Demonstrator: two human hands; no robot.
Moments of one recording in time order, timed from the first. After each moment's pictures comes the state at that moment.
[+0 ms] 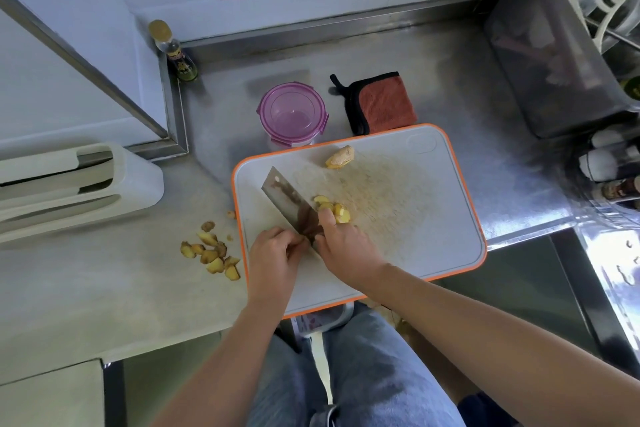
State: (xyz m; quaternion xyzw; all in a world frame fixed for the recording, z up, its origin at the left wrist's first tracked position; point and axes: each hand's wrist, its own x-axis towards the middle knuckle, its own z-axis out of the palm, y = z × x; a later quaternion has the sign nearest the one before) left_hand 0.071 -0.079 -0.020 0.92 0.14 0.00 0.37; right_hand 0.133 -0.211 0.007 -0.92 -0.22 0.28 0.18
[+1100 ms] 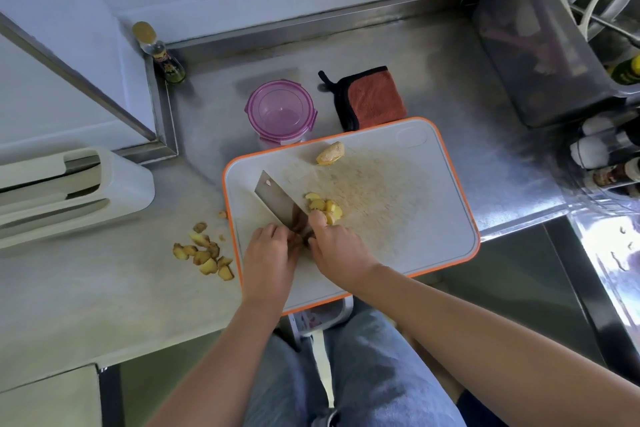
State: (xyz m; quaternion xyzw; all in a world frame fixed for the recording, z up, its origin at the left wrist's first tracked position) left_hand 0.073 -0.082 -0.027 0.96 0.12 -0.05 0.24; right_hand 0.125 -0.211 0.011 -0.91 -0.21 0.29 0.18
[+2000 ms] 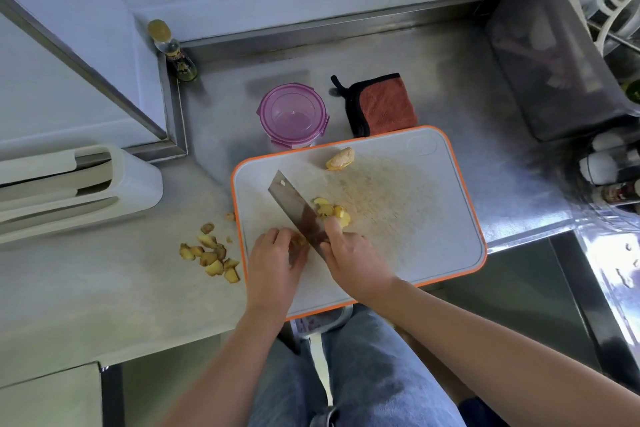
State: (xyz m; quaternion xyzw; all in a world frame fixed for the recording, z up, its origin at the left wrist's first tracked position) left_hand 0.070 -0.079 -0.028 0.94 0.14 -0.02 0.30; right_hand 0.122 -0.221 0.008 -0.92 -0.24 0.25 0.17
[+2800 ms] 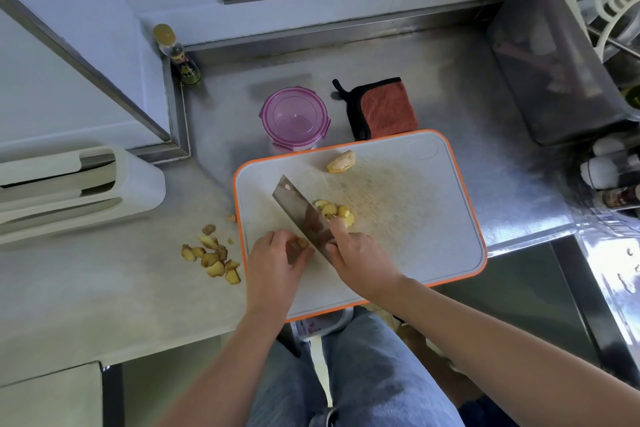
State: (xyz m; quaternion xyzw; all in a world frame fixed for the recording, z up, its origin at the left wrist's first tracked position) left_hand 0.069 -0.080 -0.023 0.93 0.18 -0.02 0.33; right_hand 0.130 -0.230 0.009 -0.92 -0.24 0.26 0.18
